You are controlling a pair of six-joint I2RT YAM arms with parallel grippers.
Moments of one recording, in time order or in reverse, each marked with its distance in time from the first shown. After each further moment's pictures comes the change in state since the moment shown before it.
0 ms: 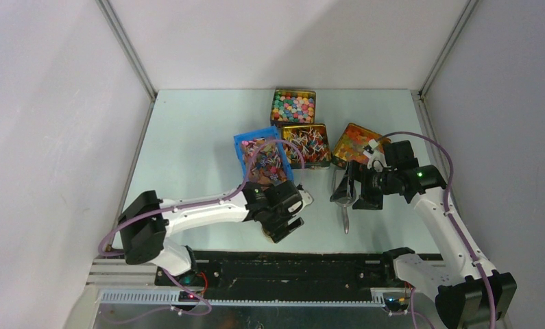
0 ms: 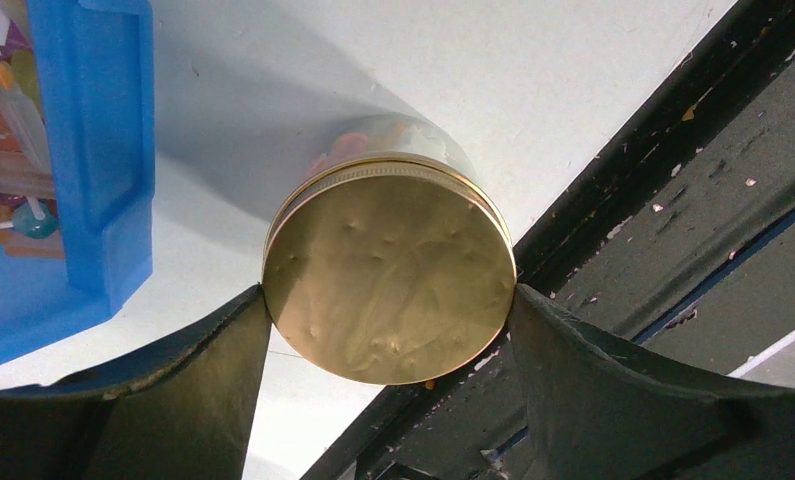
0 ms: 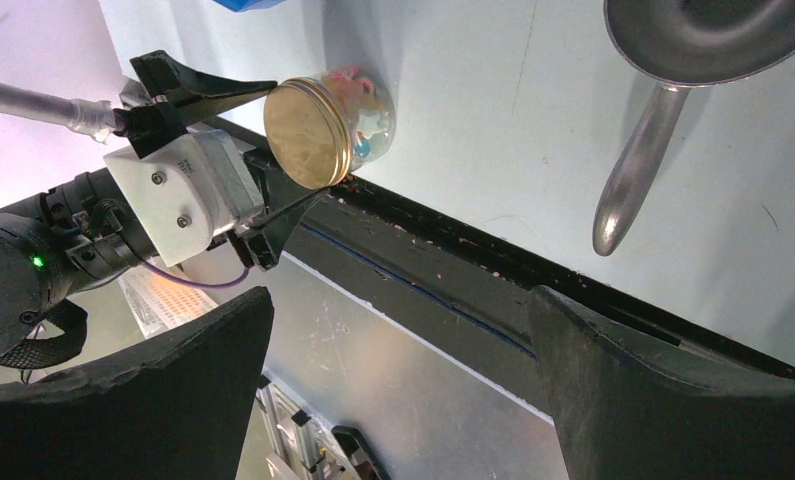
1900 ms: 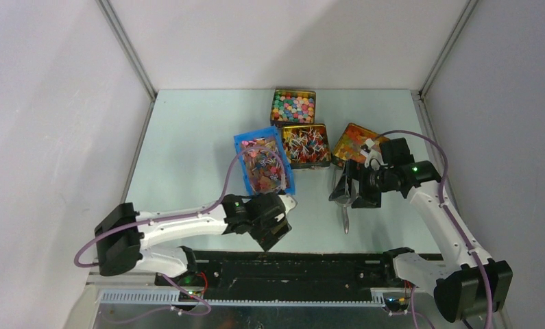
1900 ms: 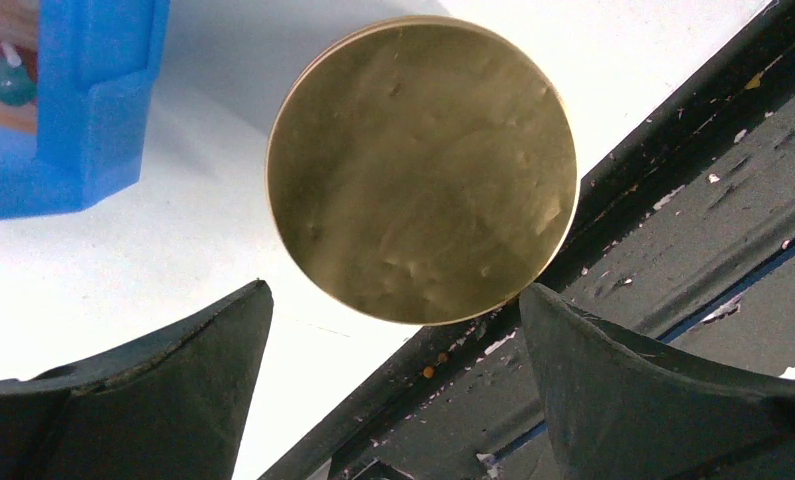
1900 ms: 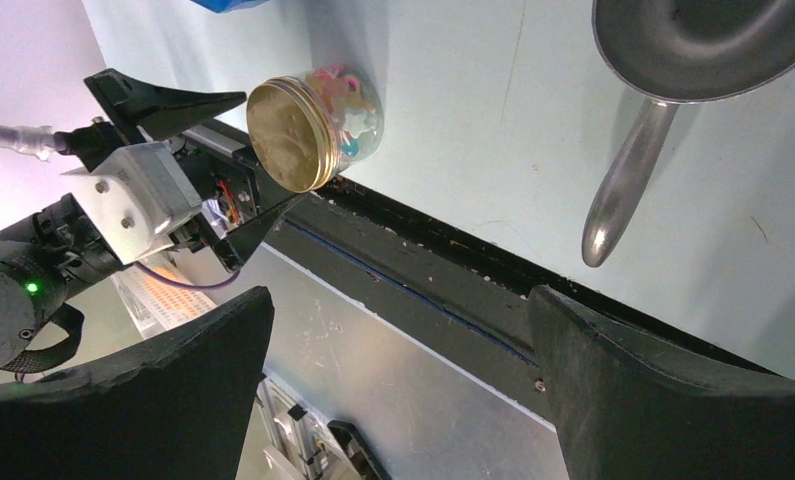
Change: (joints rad) left arm -0.023 -0.188 -0.213 0.084 -0.083 -0.114; right arm -0.001 0.058 0.000 0.017 0.000 -0.023
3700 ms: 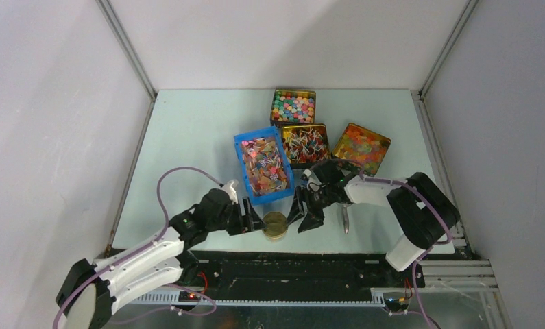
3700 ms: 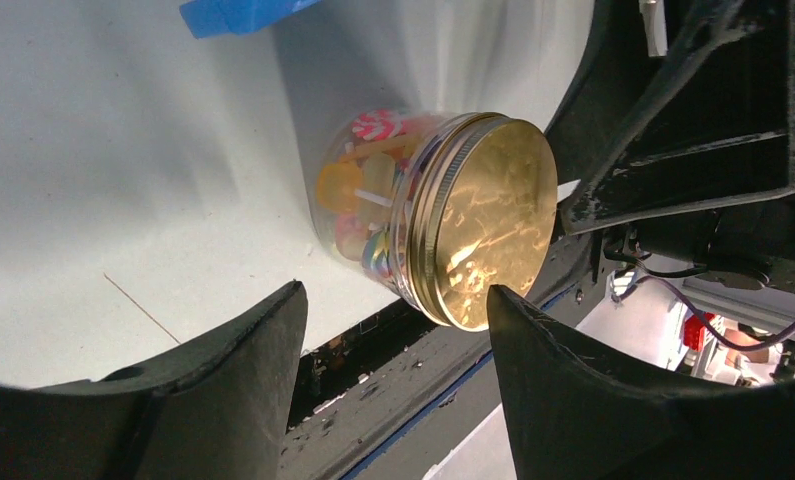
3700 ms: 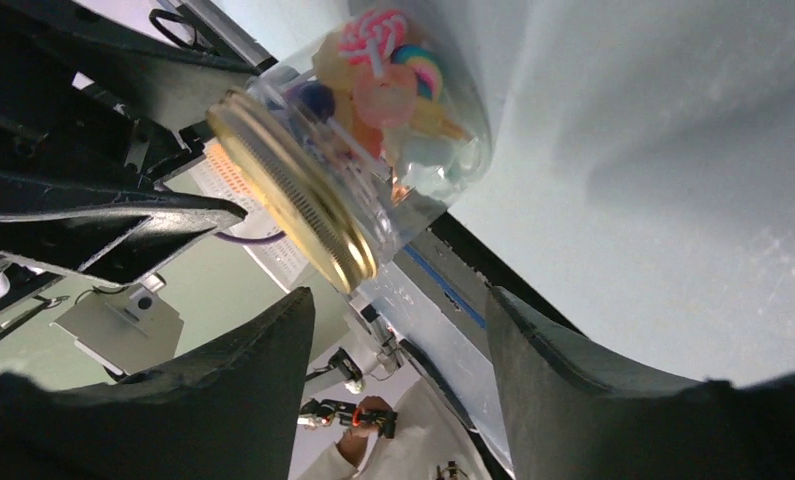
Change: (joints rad) left arm 0.440 -0.534 -0.510 0.423 0.383 -0.679; right arm 0.430 0.546 -0.205 0.748 -0.233 0.420
